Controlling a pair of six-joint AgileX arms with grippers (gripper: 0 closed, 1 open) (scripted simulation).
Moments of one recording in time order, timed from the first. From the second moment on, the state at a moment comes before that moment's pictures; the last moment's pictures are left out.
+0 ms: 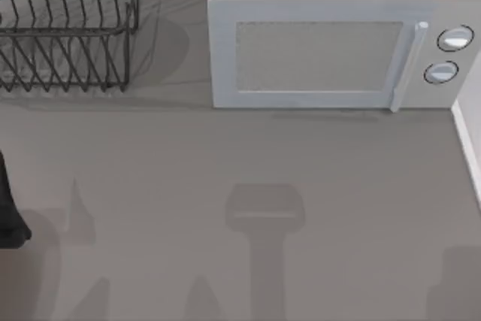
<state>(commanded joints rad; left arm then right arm) 0.00 0.00 0.00 0.00 0.00 0.00 -0.32 1.56 0.57 -0.58 0.00 -2.23</state>
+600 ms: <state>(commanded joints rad) 0.00 0.00 0.00 0.00 0.00 0.00 -0.32 1.56 0.57 -0.58 0.00 -2.23</state>
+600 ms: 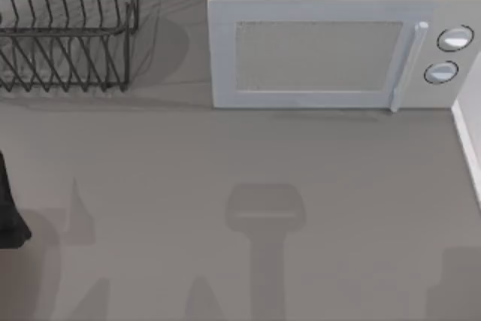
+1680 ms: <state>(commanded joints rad) 0.00 0.00 0.00 0.00 0.00 0.00 -0.31 1.46 0.67 -0.75 0.04 -2.21</state>
